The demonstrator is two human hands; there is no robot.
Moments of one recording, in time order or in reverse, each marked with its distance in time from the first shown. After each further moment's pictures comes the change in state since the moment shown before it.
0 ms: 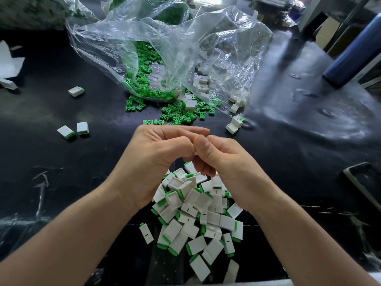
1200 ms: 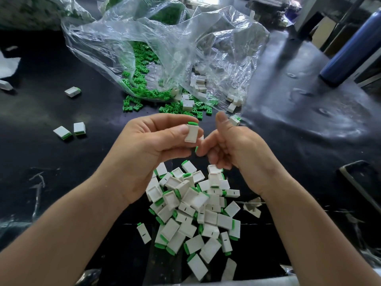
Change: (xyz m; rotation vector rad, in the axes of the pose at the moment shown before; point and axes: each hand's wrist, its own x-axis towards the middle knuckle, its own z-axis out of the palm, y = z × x) left_hand 0.002 0.005 -0.008 -0.089 0.006 -0.060; right_hand 0.009 -0.001 -0.025 0.017 0.081 0.111
